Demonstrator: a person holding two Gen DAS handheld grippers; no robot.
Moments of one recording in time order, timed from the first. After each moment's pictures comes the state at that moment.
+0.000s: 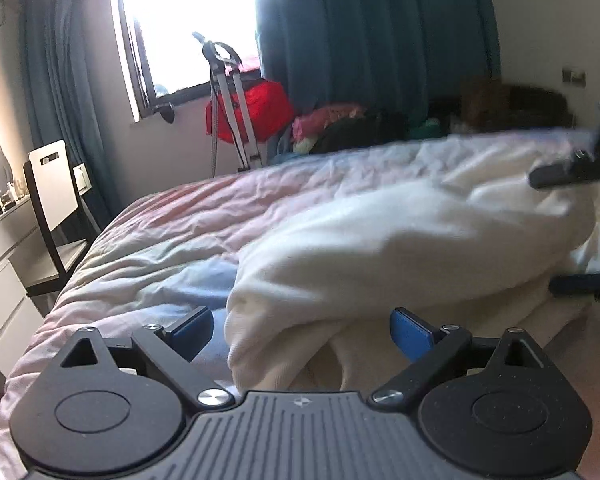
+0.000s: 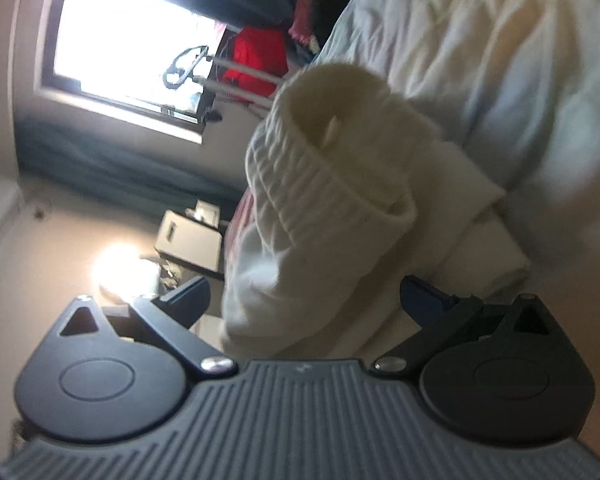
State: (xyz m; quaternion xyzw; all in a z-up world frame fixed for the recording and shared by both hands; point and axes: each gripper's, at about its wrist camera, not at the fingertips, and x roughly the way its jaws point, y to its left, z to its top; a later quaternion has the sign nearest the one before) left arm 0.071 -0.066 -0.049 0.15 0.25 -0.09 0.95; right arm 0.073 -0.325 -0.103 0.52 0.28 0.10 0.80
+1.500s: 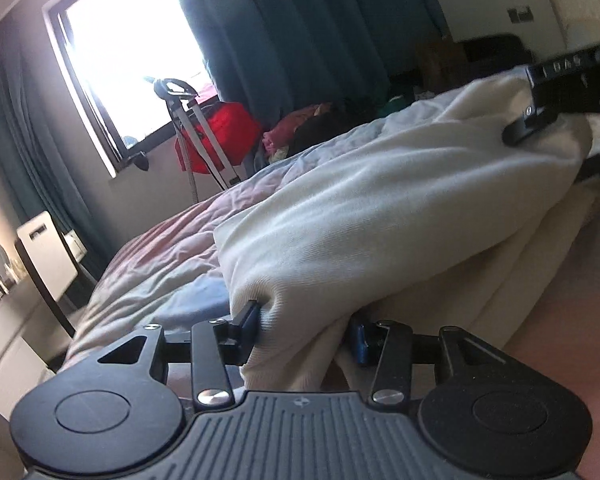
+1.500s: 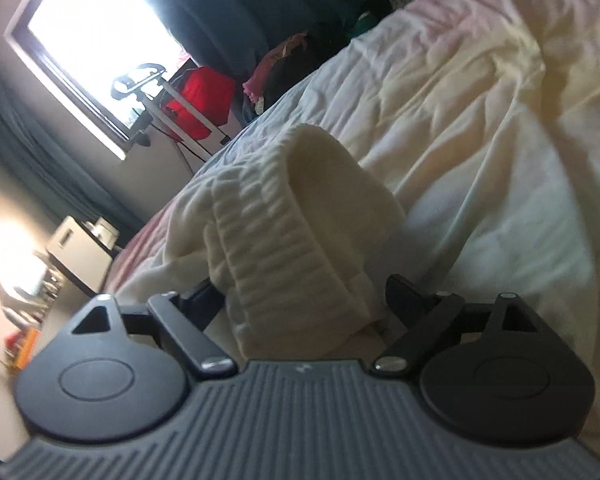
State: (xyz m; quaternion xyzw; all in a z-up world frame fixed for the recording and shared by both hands) left arm 0.053 -0.076 -0.086 0.26 0.20 -0.13 0.94; right arm 0.079 -0.346 -0.112 0.39 0.25 -0.05 0.89
